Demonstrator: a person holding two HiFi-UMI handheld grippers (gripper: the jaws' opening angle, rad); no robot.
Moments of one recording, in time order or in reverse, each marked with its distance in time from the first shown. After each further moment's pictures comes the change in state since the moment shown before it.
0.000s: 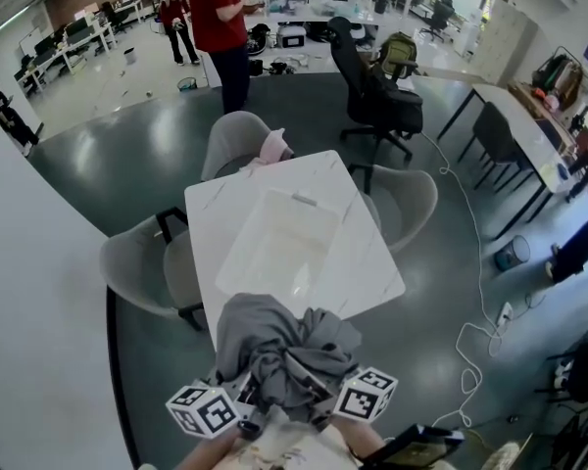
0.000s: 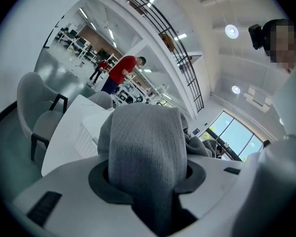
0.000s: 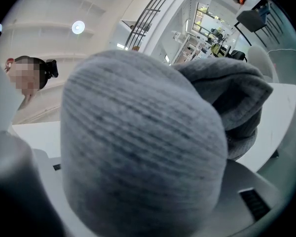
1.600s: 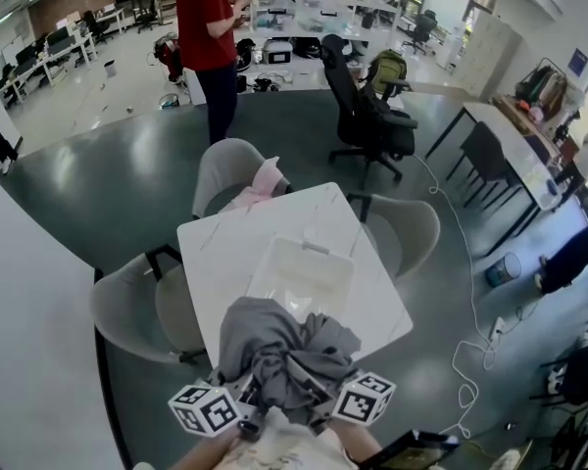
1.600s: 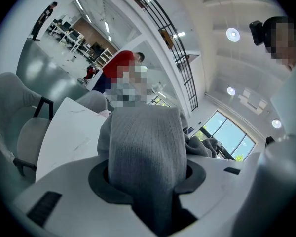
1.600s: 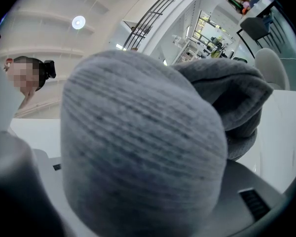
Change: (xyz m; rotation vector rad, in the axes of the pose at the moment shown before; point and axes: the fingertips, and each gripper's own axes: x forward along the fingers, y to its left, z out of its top) left arm 0.090 0.083 0.114 0.015 0.043 -0.093; right arm 0.141 -0.049 0.060 -0.046 -0.058 -0.077
